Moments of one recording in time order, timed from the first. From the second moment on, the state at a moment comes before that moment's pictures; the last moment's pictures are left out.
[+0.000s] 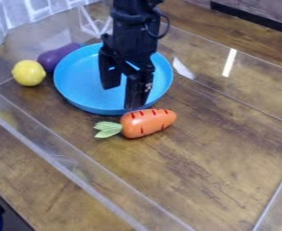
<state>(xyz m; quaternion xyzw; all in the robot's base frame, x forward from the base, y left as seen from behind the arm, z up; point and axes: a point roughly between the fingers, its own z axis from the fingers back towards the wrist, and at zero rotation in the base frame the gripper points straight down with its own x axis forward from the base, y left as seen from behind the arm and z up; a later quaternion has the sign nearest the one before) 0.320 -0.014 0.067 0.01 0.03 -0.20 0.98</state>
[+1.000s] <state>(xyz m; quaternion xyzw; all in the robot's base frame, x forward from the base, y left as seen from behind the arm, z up) 0.335 -0.022 0.024 0.00 0.00 -0.25 0.97</state>
